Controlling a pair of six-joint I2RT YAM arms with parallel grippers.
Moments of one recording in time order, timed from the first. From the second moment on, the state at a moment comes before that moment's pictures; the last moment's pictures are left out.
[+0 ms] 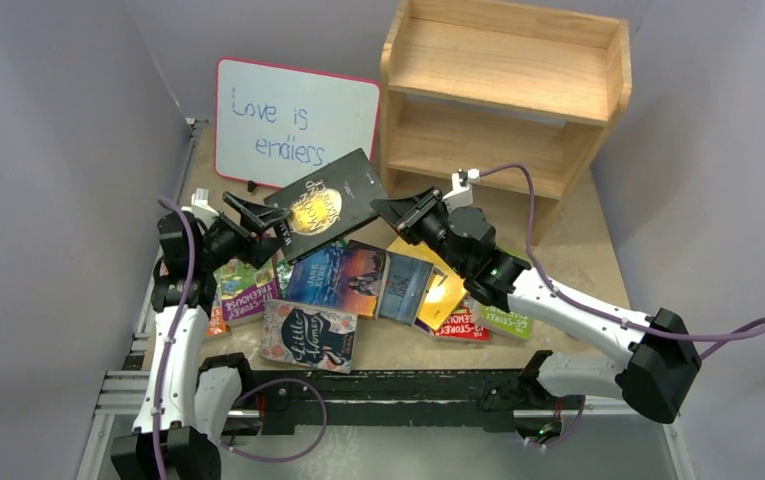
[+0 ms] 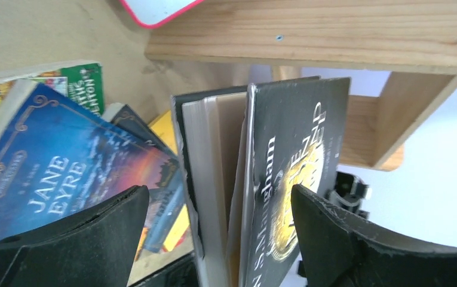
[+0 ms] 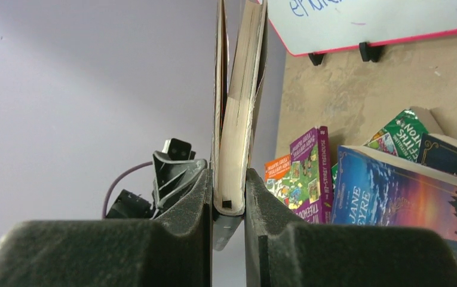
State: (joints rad) left arm 0.17 0.80 0.66 -0.27 0.69 -1.12; right arm 0.85 1.20 0.84 0.29 0.23 1.27
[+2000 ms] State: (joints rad) left arm 0.08 0.95 0.89 0.57 0.99 -1.62; right arm 0.63 1.05 0.92 0.40 -0.44 1.15
